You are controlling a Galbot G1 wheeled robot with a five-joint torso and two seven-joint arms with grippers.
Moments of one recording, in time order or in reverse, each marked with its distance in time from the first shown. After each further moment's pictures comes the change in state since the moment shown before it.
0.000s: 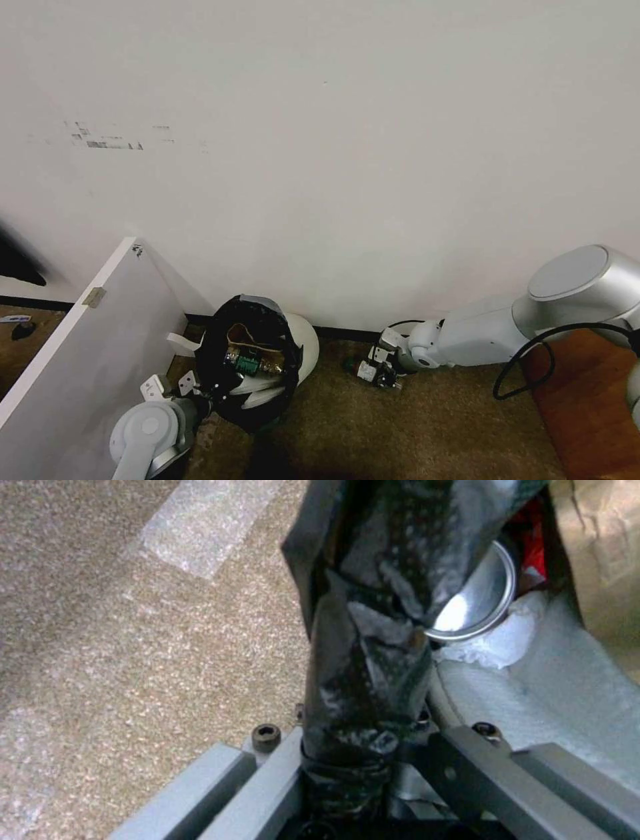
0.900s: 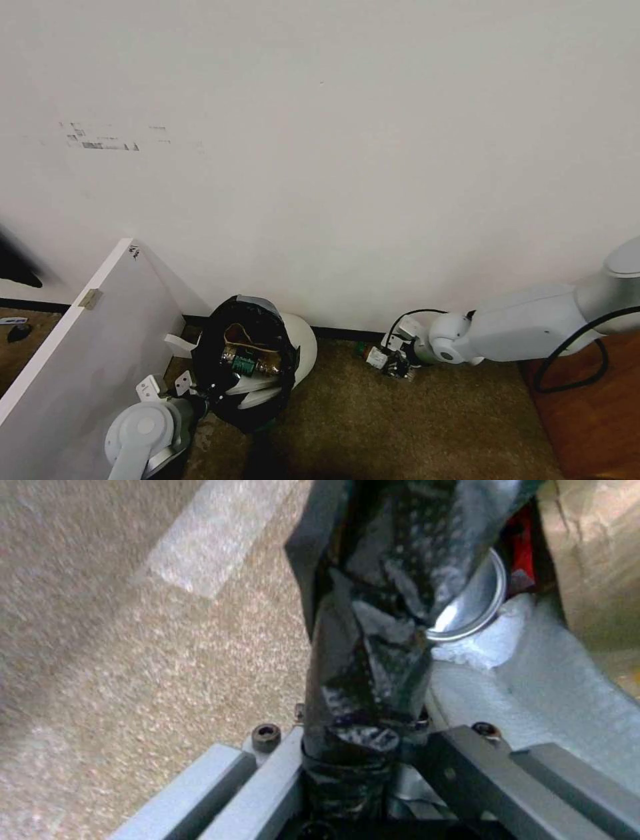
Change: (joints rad) left arm 0.019 0.010 0.009 -0.040 0.058 -0.005 0.005; right arm 0.150 0.225 0.033 0.277 -0.043 -0.020 0.114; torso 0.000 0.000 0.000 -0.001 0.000
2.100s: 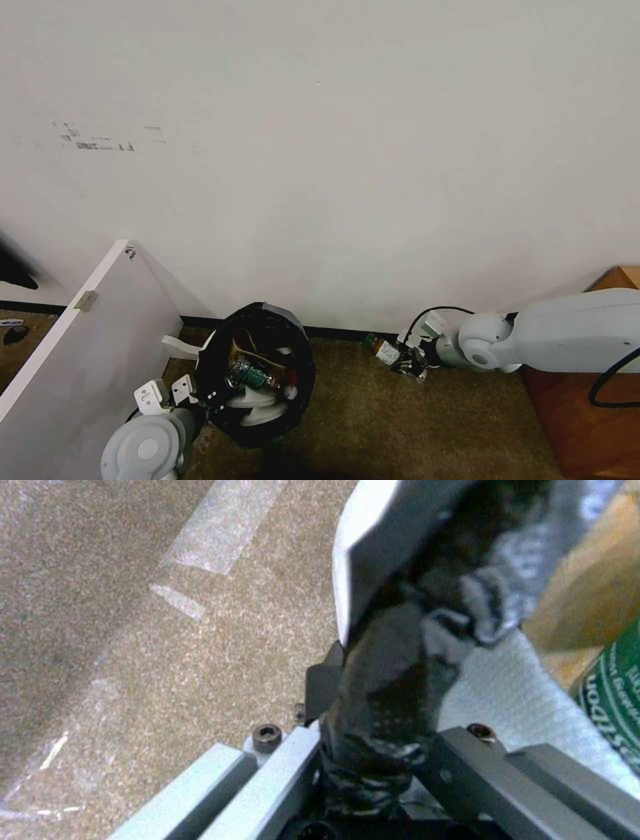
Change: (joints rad) left arm 0.108 0.008 0.033 -0.204 0.007 0.006 -0.133; right arm 0.108 0.221 0.041 0.204 -0.078 -0.005 0.002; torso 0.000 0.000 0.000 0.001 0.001
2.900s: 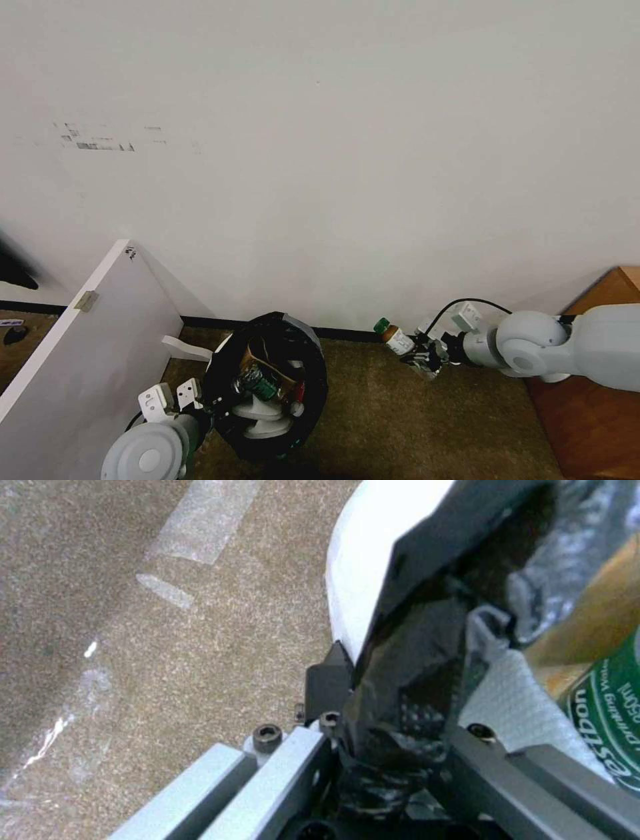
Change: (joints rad) left arm 0.018 0.002 0.028 -0.031 0.021 -0.003 -0.003; right arm 0.202 0.233 -0.052 0.237 -0.013 -0.010 0.032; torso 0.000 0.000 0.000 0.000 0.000
